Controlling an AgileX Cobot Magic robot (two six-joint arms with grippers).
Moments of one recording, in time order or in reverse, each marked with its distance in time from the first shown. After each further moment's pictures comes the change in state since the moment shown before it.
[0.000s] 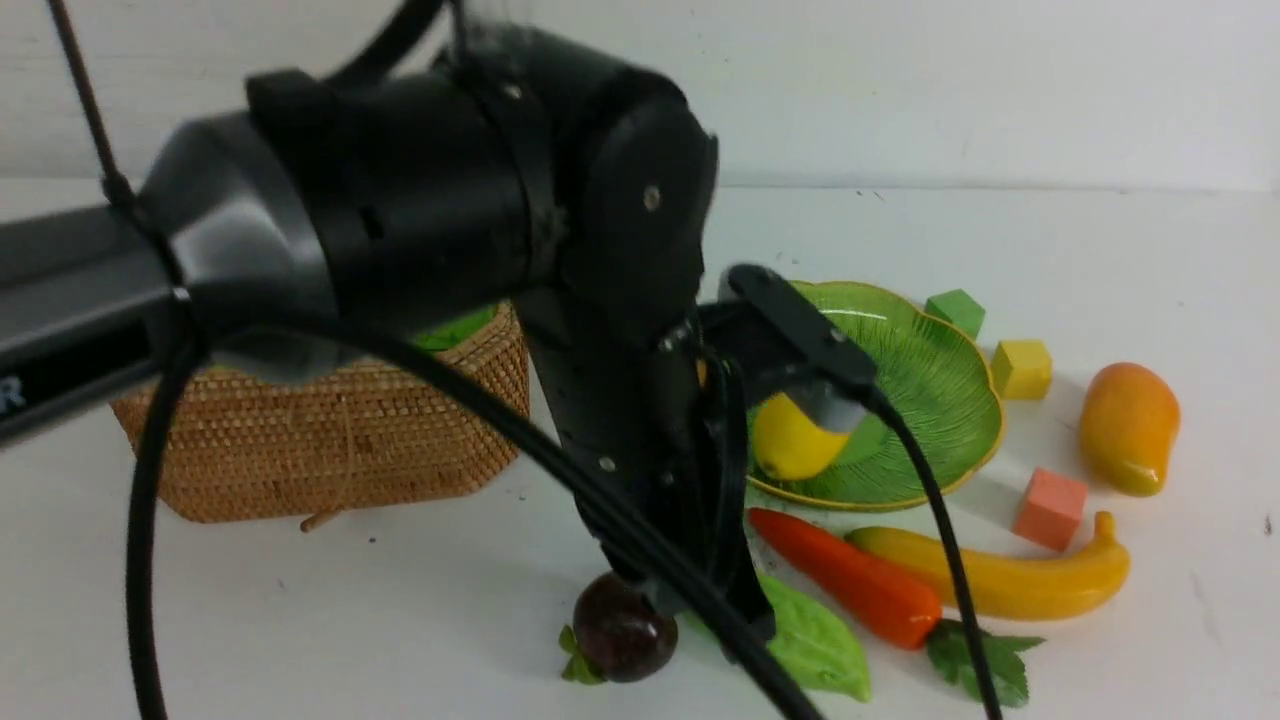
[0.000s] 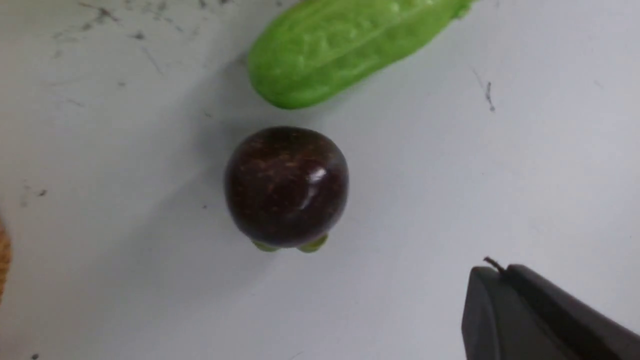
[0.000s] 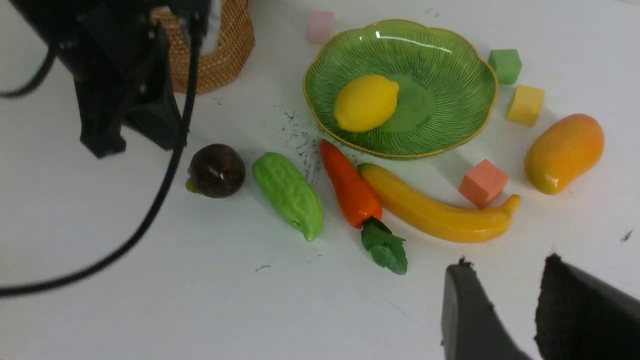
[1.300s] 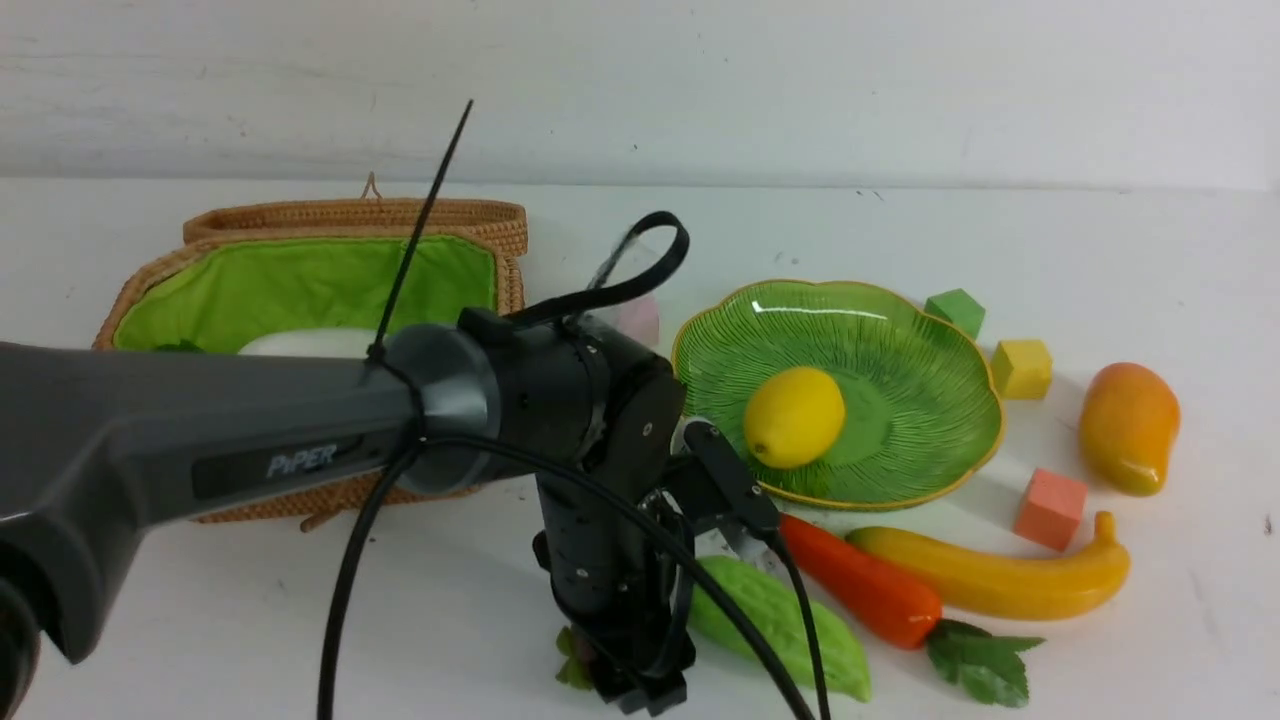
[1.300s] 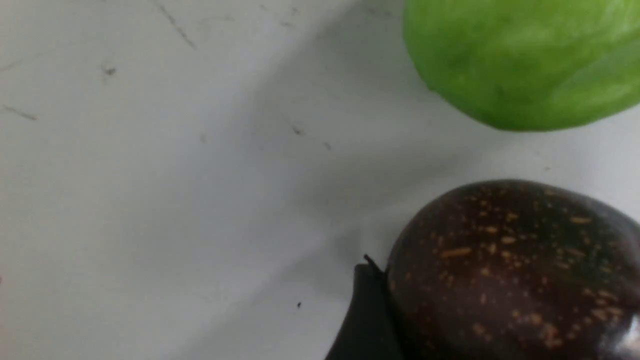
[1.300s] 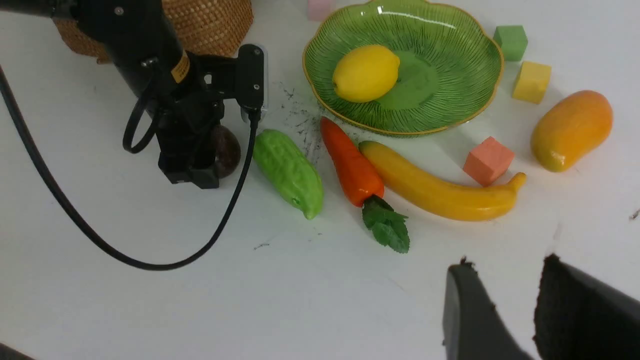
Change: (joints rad) right arm 0.000 -0.038 0.072 0.002 0.000 -0.002; left arm 0.106 0.240 0.154 0.078 -0.312 0.115
